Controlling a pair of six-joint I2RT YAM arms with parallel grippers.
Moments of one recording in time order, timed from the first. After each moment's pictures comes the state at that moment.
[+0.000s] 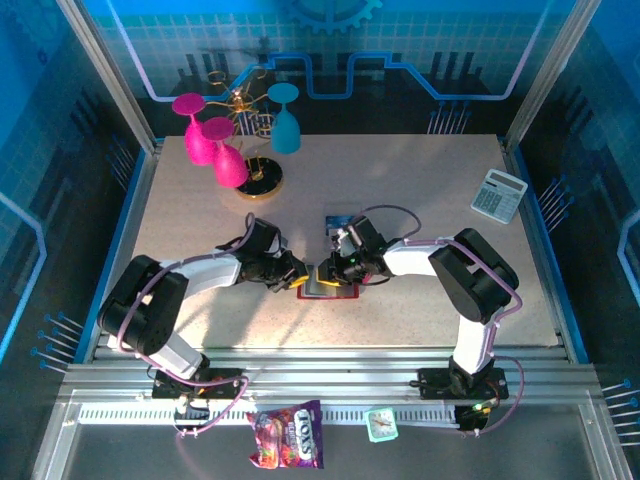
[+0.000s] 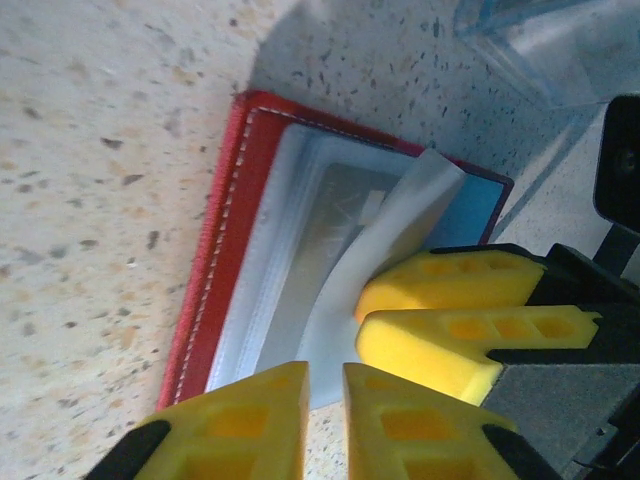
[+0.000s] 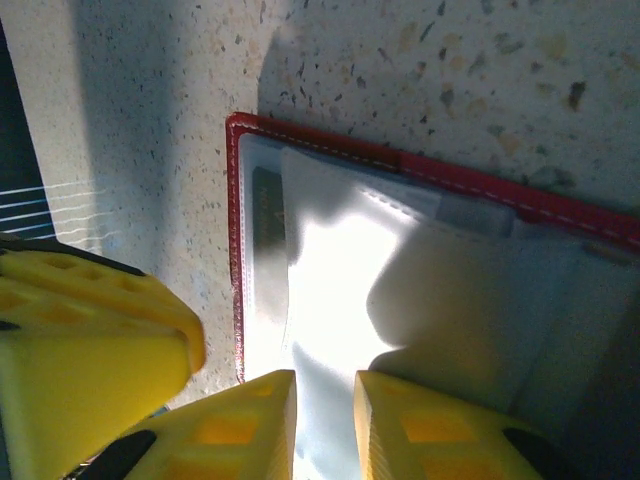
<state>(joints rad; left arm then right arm) -0.43 1.58 0.71 -0.13 0.55 -1.05 0.63 1.85 0.91 -0.02 -0.61 0.78</state>
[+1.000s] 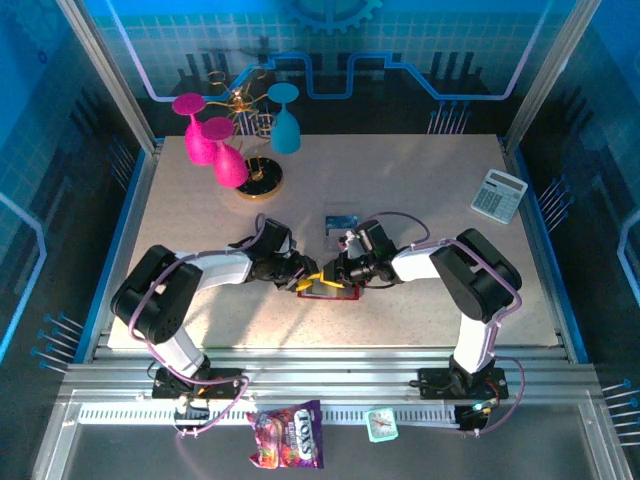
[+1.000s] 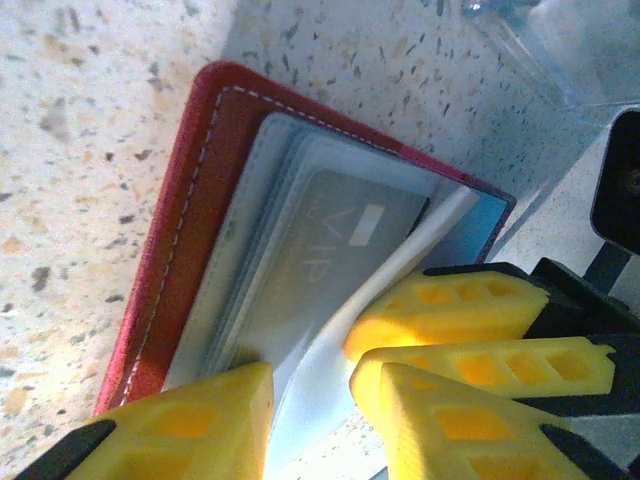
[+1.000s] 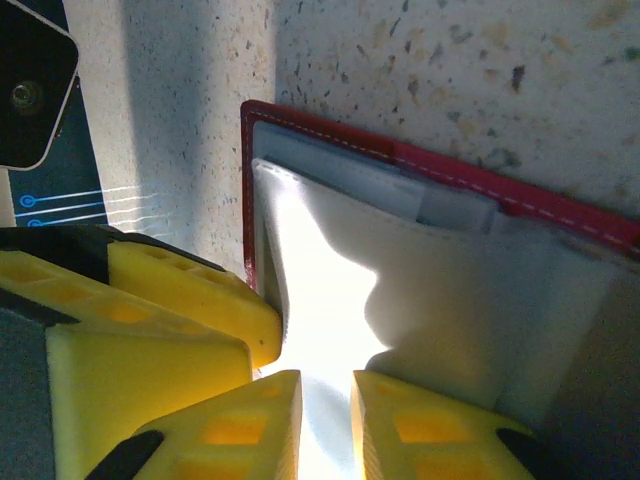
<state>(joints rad) -0.48 1.67 0.75 -0.08 0.55 -1.12 0.58 1.85 0.80 0.18 -0.70 0.84</state>
